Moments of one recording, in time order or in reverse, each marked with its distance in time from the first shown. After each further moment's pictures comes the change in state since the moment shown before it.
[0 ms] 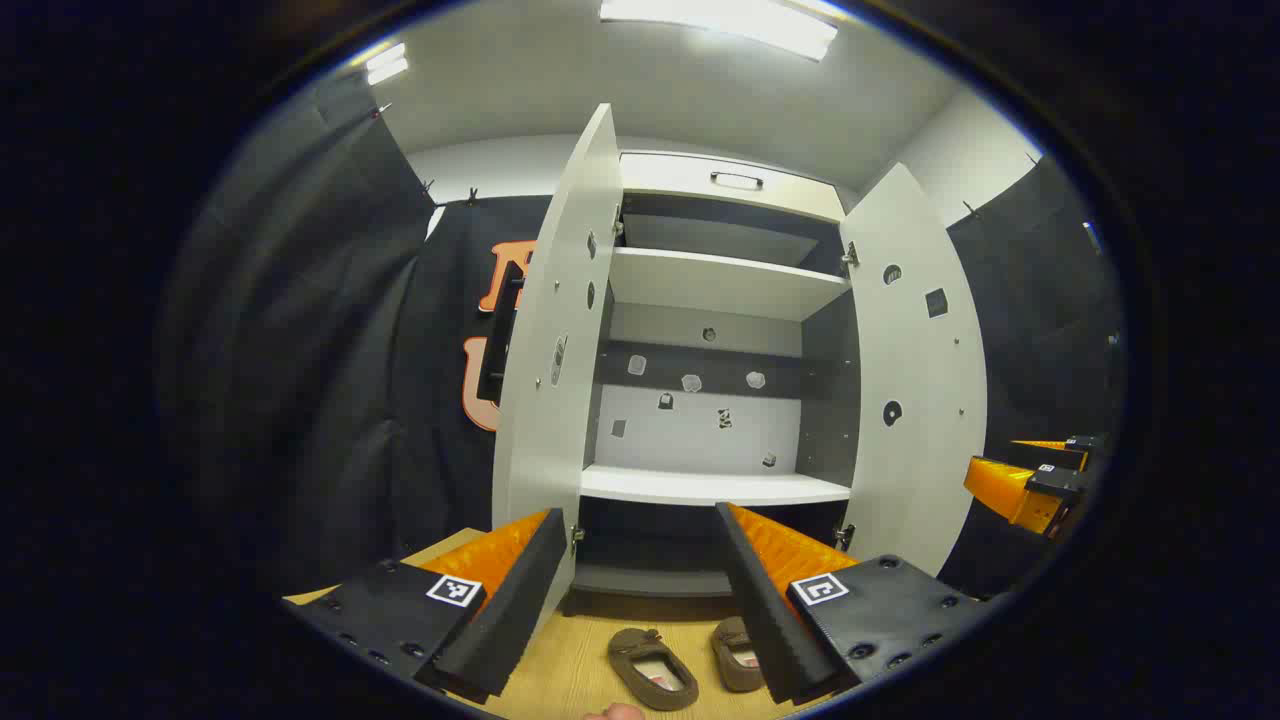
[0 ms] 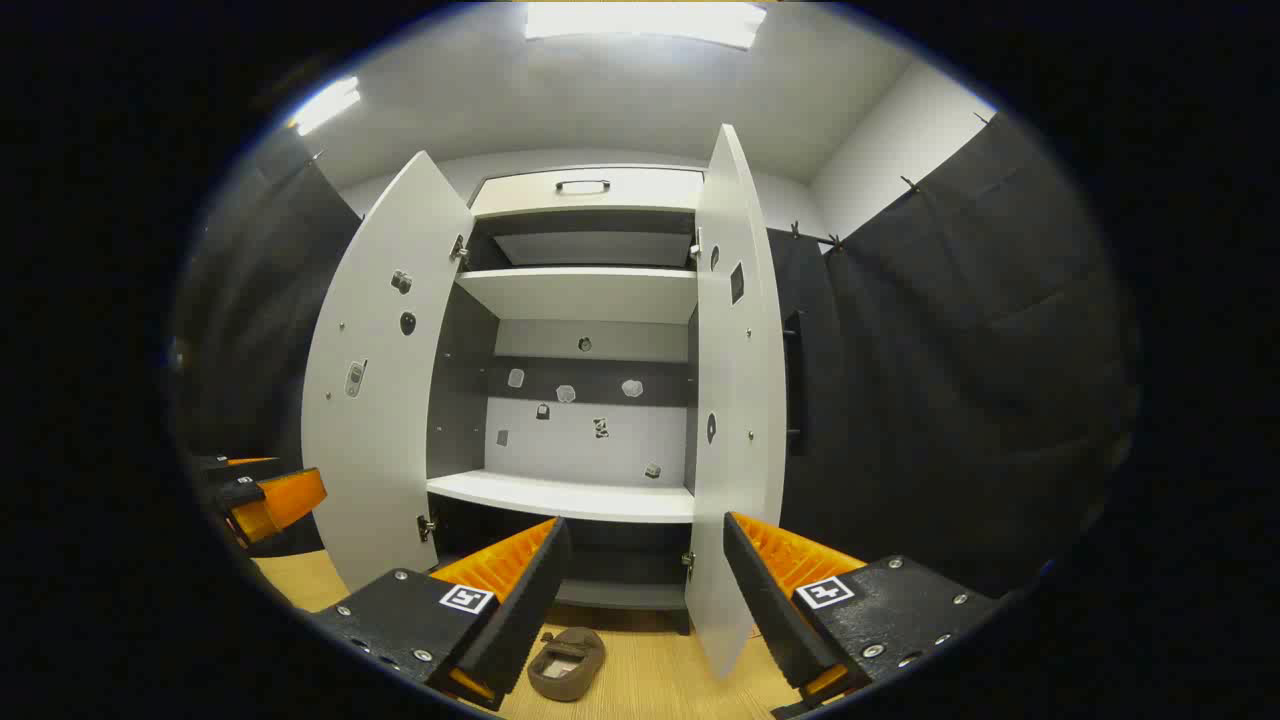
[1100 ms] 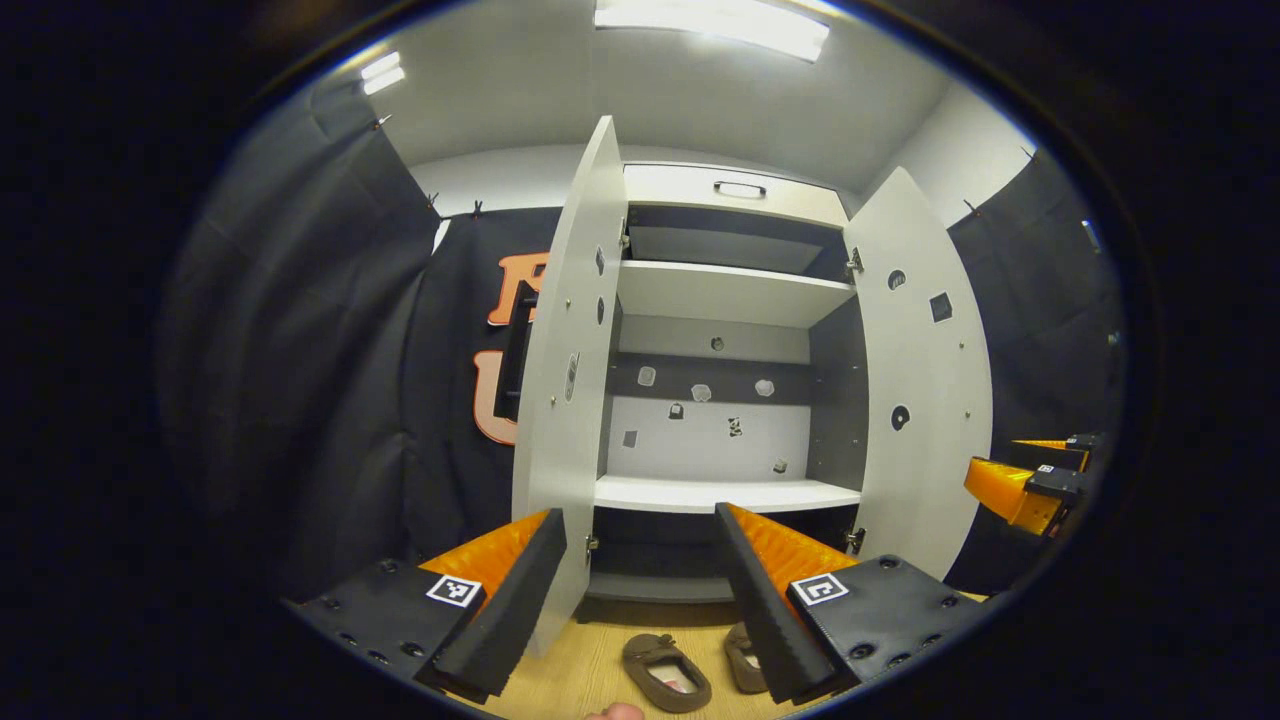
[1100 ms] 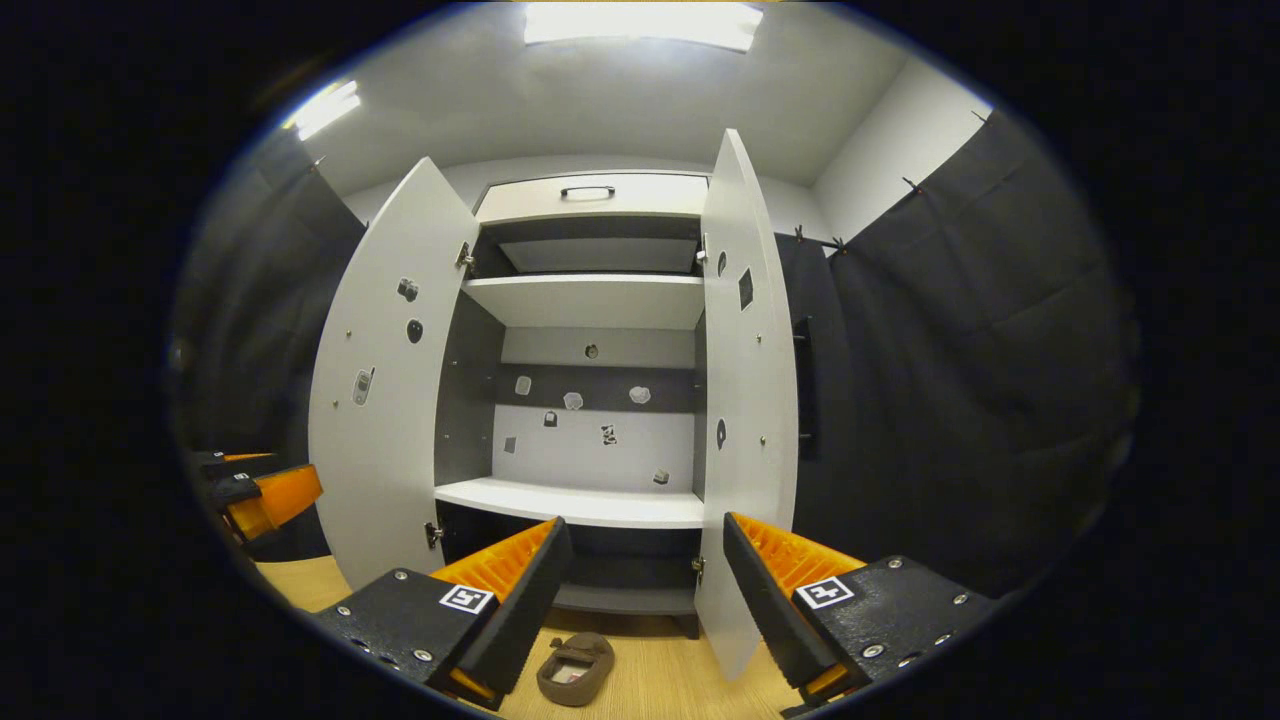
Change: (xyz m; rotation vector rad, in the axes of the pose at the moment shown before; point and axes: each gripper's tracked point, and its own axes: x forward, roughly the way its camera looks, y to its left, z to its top) left arm -0.005 0.009 0.013 0.031 -0.023 0.032; right arm 0.003 0.008 0.003 0.018 -0.012 0.014
